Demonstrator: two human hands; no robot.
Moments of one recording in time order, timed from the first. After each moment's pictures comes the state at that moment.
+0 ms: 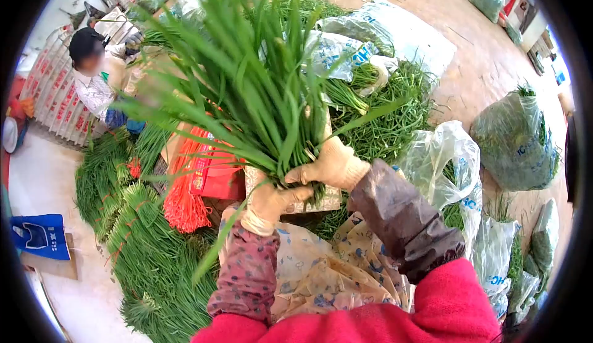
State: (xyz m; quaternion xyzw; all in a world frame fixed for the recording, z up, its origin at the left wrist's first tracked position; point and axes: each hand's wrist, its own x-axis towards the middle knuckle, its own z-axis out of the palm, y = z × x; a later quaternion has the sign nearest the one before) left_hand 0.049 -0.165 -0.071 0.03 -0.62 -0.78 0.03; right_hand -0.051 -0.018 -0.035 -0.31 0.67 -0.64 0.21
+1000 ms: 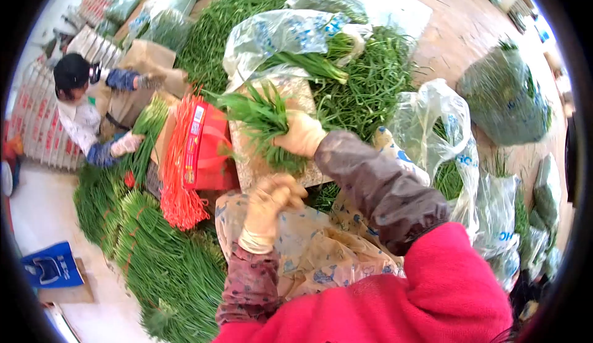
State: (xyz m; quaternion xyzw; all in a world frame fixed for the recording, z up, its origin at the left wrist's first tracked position) left_hand 0.119 -0.161 -0.084 0.11 -0.52 -0.84 -0.10; right_hand -0.042 -0.041 -0.074 -0.25 0.82 -0.50 0.10
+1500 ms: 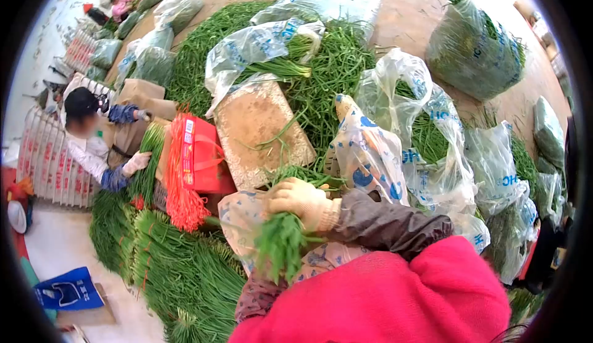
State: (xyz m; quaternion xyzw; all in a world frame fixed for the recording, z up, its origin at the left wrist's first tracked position) left_hand 0.198 -0.105 -0.107 0.09 -0.22 -0.95 -0.21; right_hand 0.139 0.028 -0.068 -0.51 0.71 -0.48 -0.01
